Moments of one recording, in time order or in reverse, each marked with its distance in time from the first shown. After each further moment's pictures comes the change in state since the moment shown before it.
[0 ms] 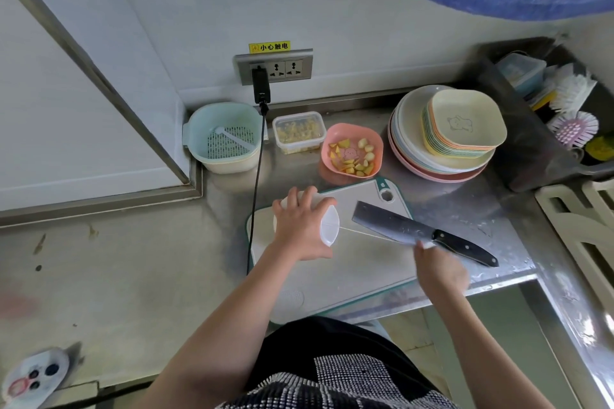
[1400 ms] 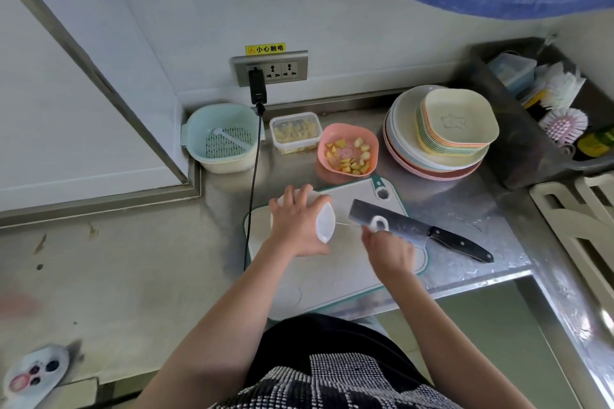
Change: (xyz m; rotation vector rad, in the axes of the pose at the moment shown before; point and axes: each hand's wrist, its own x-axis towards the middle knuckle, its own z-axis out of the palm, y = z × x) left_hand -0.001 0.002 -0.001 0.012 -0.027 -0.026; right_hand -0.021 -0.063 0.005 -0.086 0.061 -0.418
